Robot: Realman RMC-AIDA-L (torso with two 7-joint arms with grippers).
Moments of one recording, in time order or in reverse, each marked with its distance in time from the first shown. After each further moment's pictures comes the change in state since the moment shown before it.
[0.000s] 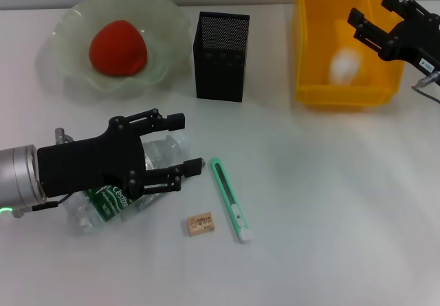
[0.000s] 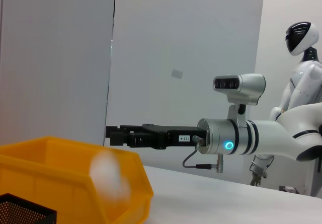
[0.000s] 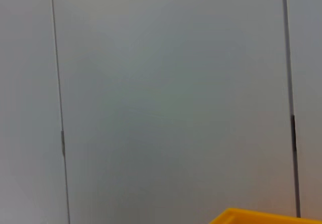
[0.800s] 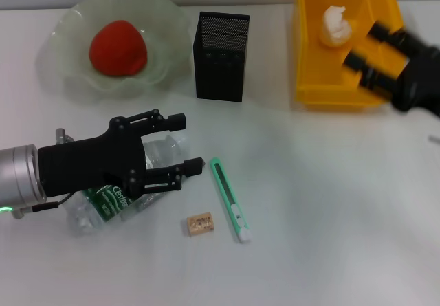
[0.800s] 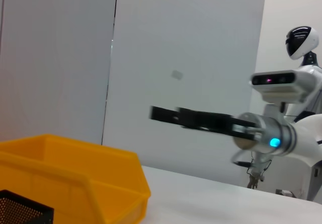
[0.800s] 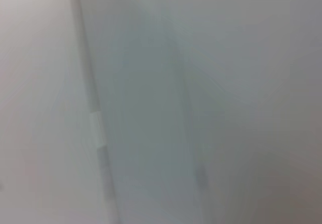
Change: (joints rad) left arm -0.001 -0.001 0.000 0.004 0.001 0.003 -0.033; right arm -0.110 -0.033 -0.024 -0.037 -0.137 -0.437 0.139
